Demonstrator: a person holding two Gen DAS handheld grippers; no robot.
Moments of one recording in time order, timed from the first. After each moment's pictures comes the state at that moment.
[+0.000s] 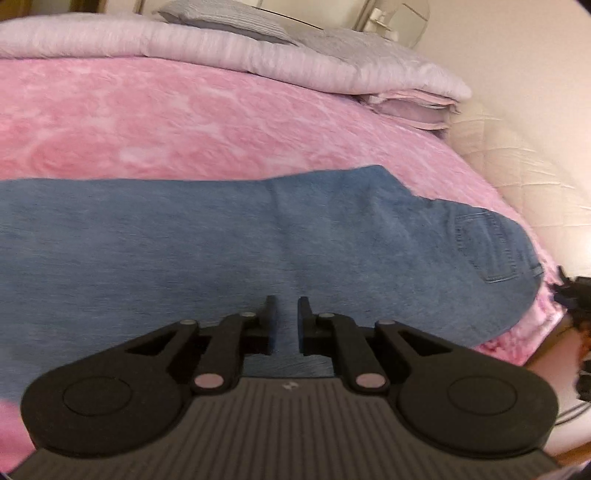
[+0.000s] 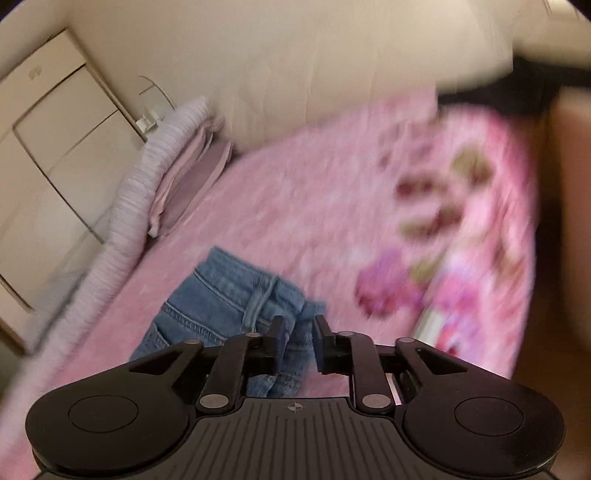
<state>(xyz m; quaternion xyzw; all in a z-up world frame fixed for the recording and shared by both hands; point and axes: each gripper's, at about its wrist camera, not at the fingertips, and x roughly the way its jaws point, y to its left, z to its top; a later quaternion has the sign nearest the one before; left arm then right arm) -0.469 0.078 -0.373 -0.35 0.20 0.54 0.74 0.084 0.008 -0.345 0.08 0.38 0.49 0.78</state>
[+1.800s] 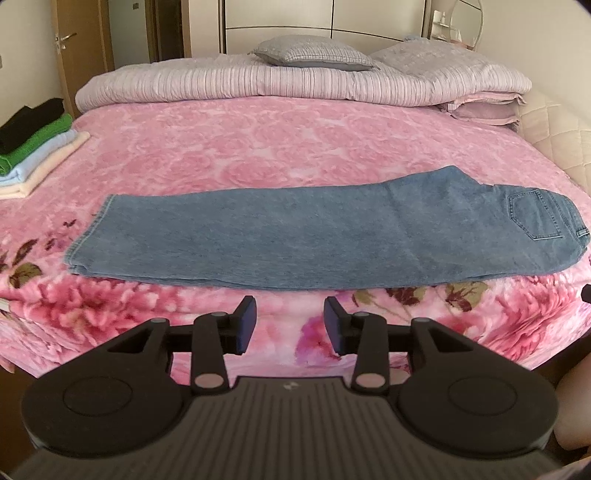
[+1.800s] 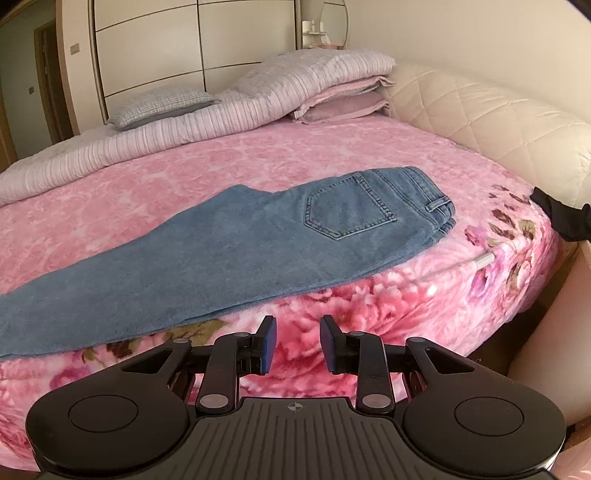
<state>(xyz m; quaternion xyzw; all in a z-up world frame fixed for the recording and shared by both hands) -0.536 -0.086 -0.275 -0.28 0.26 0.66 0.64 -0.203 -0.102 -0.271 -0.20 0.29 0.60 0.72</state>
